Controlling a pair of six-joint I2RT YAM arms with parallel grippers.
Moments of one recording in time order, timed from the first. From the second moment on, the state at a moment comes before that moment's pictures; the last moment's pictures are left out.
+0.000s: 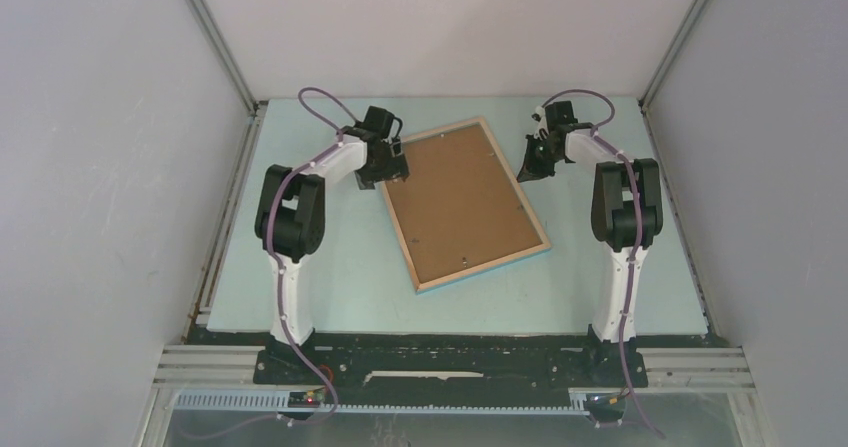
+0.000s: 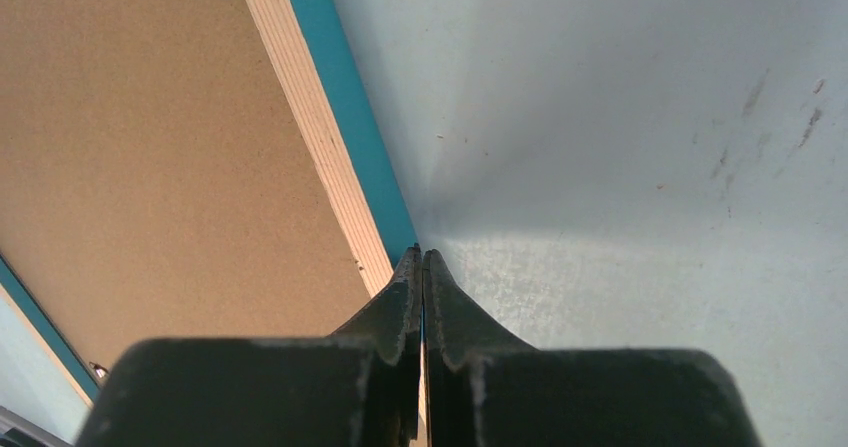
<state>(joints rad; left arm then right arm) -0.32 2.11 1.64 -0.63 -0.10 -0.57 0.10 2.18 1.65 -0.57 -0.32 0.25</state>
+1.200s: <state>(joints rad) -0.30 2.17 1.66 -0.61 -0.15 -0.77 0.11 2.20 1.65 -0.58 -0.32 0.25</state>
